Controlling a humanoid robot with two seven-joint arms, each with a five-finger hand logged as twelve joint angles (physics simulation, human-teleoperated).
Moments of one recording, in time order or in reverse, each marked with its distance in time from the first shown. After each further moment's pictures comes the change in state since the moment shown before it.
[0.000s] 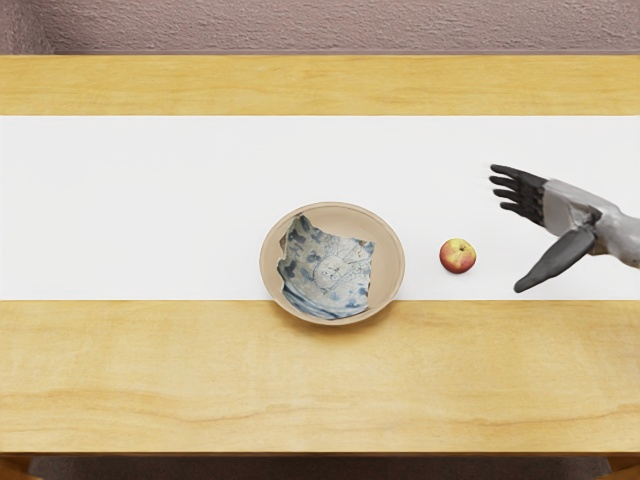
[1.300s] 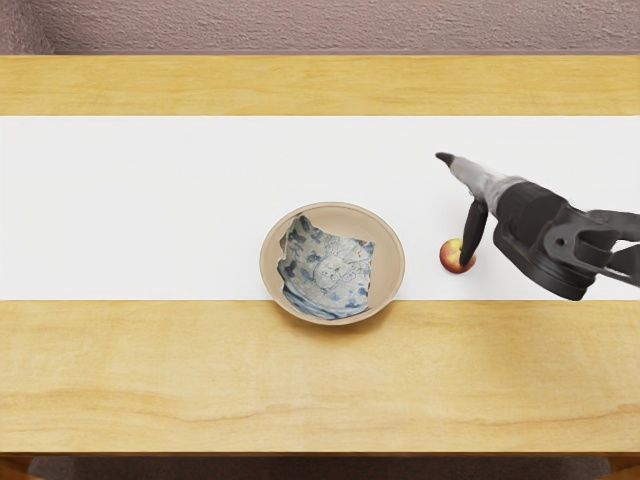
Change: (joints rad) left arm 0.000 0.000 -0.003 0.004 0.000 0.000 0.000; right arm 0.979 0.108 -1.308 0.178 -0.071 -0.909 -0.577
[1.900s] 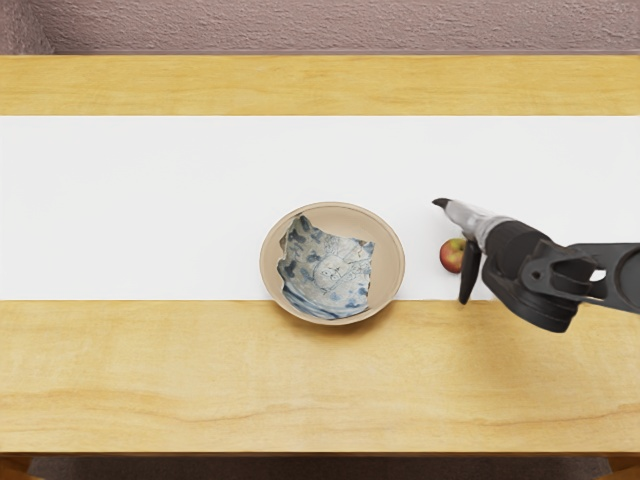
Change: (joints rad) left arm 0.000 0.000 0.000 0.000 0.000 0.000 0.000; right arm 0.066 0.074 -0.226 0.008 0.132 -0.084 0.000
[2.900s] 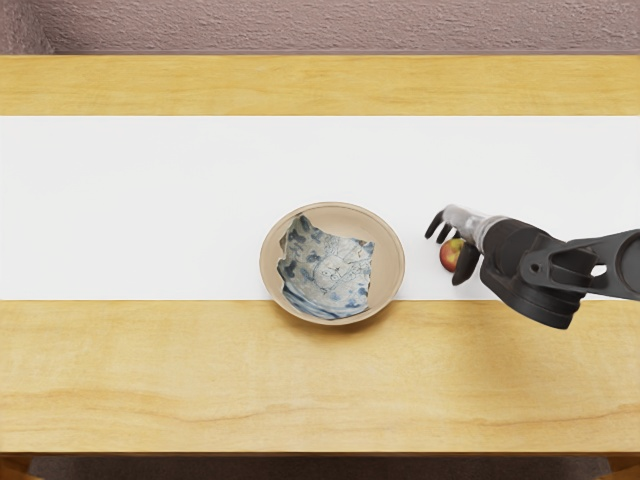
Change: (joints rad) left arm 0.000 0.000 0.000 0.001 0.000 0.000 0.000; right arm 0.111 0.013 -0.100 0.058 0.130 -0.007 0.000
